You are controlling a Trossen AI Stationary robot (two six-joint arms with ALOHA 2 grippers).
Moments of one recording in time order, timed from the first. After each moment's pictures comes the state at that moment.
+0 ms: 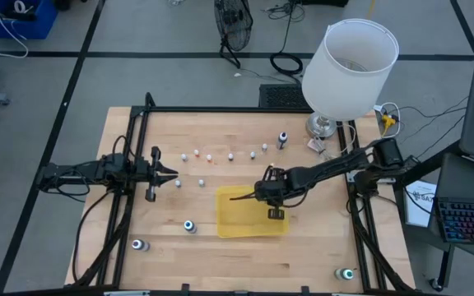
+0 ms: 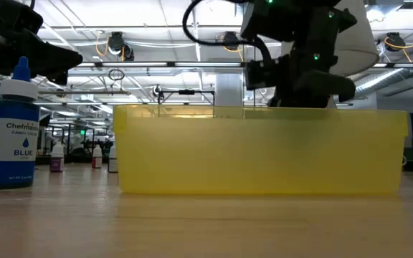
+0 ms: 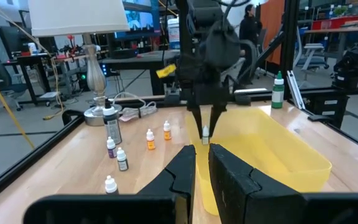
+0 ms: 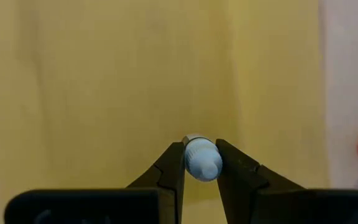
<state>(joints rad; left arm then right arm) 0.00 0.01 0.03 -0.02 0.02 0.07 0.15 1.76 1.08 -0.63 0.10 0.20</state>
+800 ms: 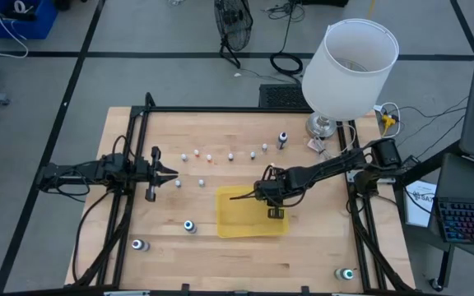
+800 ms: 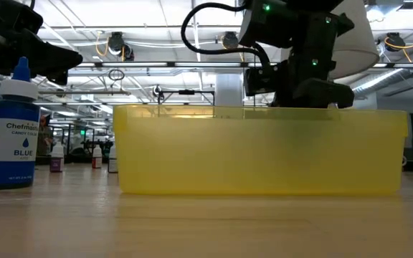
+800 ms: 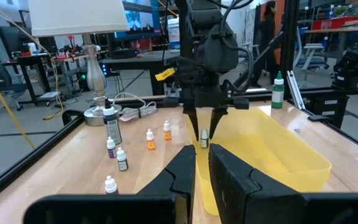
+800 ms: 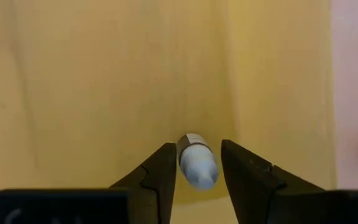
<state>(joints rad) 0.00 0.01 0.03 -0.02 0.02 0.07 0.14 1.76 1.08 -0.63 0.10 0.20</state>
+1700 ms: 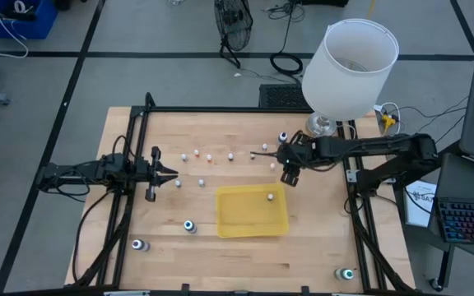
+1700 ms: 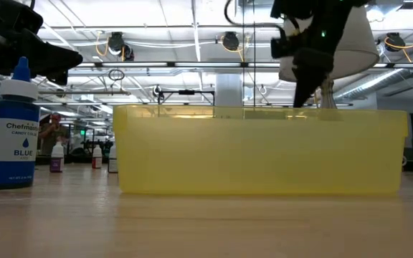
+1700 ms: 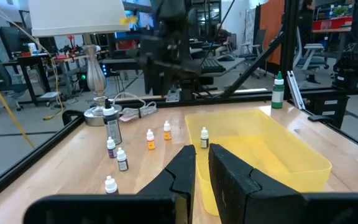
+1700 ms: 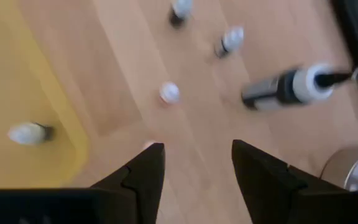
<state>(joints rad) 0.00 0.01 0.03 -0.02 0.02 0.07 -0.10 1.39 1.02 -0.88 0.28 0.25</state>
